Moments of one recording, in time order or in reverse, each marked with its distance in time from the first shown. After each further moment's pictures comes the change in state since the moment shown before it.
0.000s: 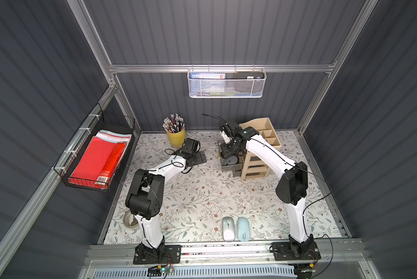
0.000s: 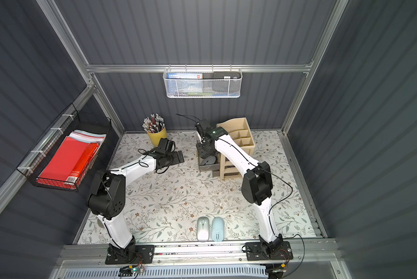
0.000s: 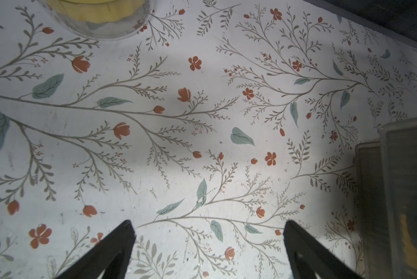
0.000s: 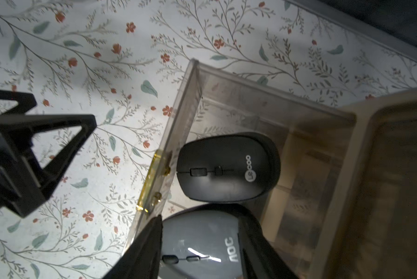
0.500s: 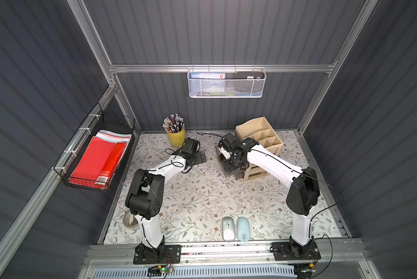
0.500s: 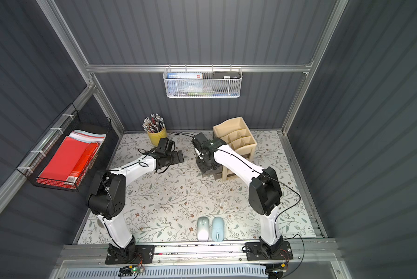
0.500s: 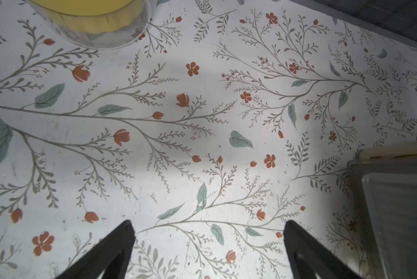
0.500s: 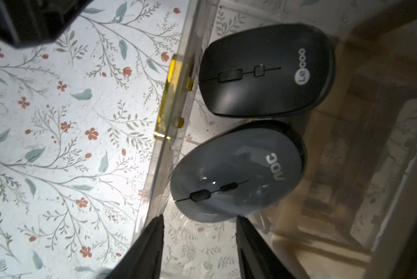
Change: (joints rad) left arm 0.000 0.000 -0.002 0.019 -0.003 0.027; right arm 0.101 -0.198 -0.303 -0.033 0.007 -0.007
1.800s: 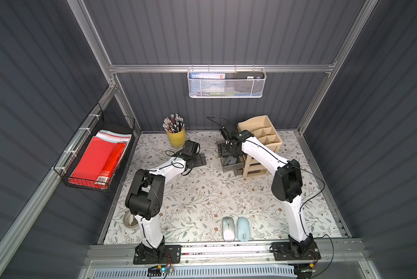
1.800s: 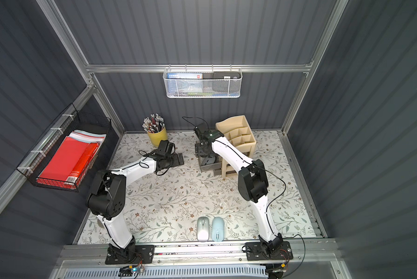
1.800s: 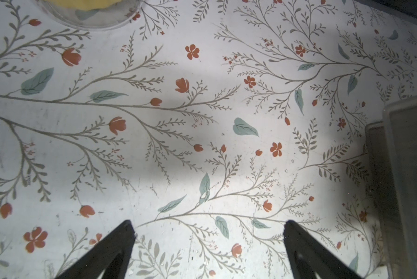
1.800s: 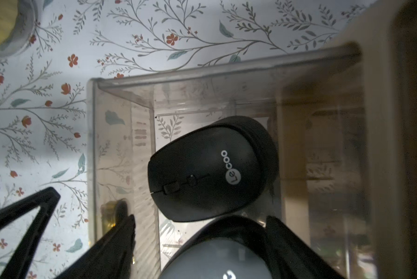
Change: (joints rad) left arm -0.005 -0.003 -0.043 0.014 0.016 0.014; right arm -0.097 0.290 0.307 0.102 0.075 0.350
